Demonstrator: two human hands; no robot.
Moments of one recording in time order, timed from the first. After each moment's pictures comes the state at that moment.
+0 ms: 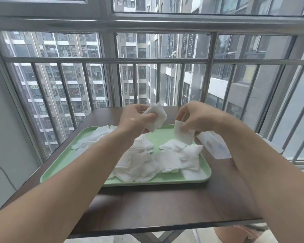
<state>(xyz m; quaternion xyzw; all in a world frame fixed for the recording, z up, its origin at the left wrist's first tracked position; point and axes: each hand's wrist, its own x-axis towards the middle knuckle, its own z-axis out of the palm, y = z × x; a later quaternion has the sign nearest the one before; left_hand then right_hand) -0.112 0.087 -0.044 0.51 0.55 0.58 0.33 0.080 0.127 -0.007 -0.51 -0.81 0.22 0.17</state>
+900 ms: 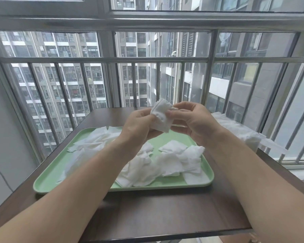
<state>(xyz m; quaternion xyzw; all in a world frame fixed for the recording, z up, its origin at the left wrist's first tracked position) -0.095 0.075 -0.053 0.51 0.41 0.60 0.46 0.063 0.123 -0.036 -0.33 -0.58 0.59 0.46</state>
